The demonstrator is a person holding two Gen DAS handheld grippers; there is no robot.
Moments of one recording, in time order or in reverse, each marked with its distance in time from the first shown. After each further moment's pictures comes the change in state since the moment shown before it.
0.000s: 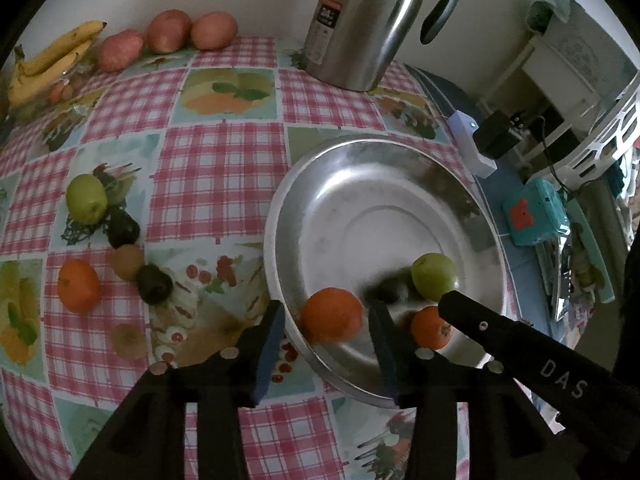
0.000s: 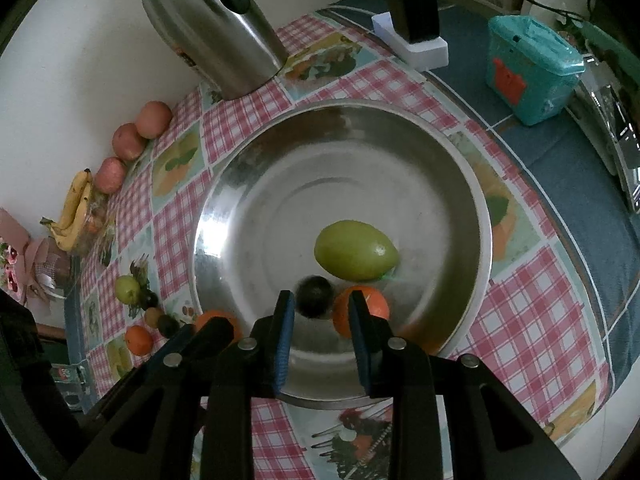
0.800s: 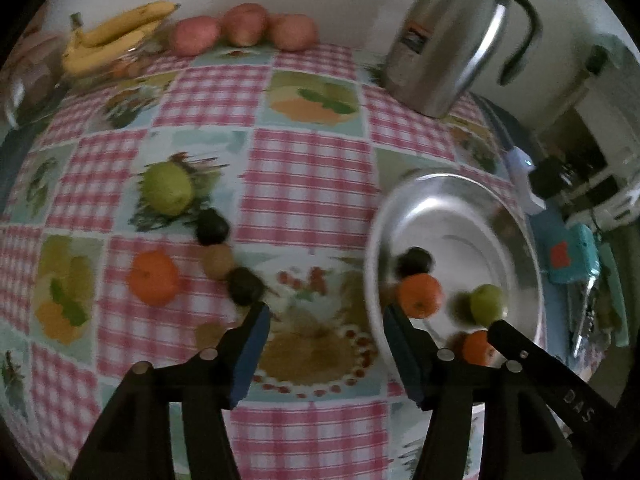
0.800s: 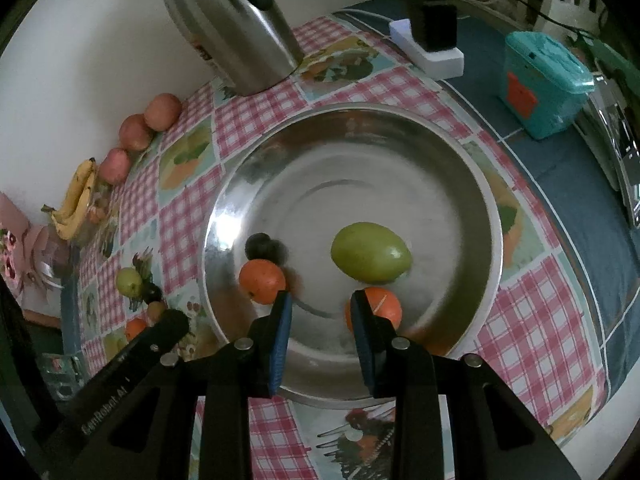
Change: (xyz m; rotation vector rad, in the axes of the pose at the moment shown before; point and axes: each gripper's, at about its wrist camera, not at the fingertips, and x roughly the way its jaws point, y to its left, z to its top) left arm -0.021 0.048 0.010 -0.146 -0.003 0.140; right arm -0.001 0.013 -0.001 -0.059 -0.002 -0.007
